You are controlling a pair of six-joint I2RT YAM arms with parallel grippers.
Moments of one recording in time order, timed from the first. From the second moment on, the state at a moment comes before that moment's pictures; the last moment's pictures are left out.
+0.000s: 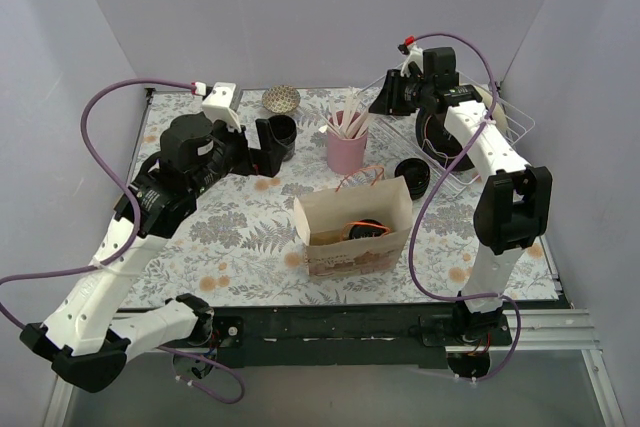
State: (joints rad) left arm -0.58 1.03 1.37 -0.64 -0.06 -0.32; right arm 0.24 1.86 1.71 -0.46 -0.52 0.26
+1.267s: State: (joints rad) left arm -0.58 1.02 1.31 -0.79 -0.15 -0.39; right arm 0.24 1.82 2.06 -0.80 -0.50 0.27
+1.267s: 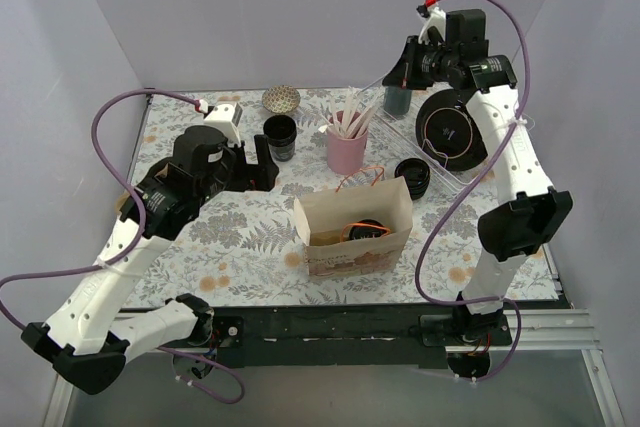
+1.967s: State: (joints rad) left arm -0.58 1.00 1.37 -0.81 -0.13 -0.39; right arm 0.24 1.53 2.13 -0.81 -0.35 0.25
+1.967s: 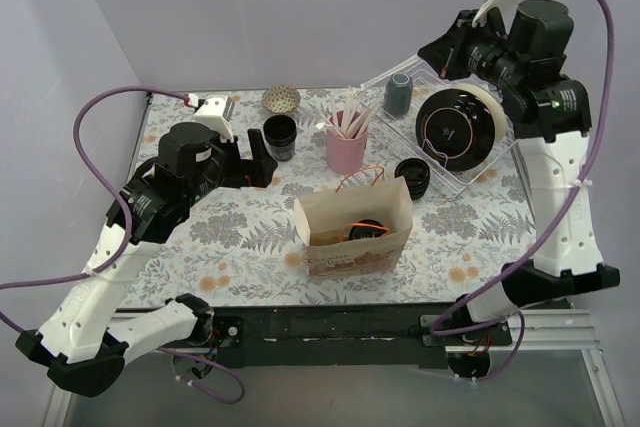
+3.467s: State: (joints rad) left arm -0.58 0.97 1.16 -0.86 0.44 -0.61; right arm 0.23 0.92 1.62 -0.98 -0.94 0.08
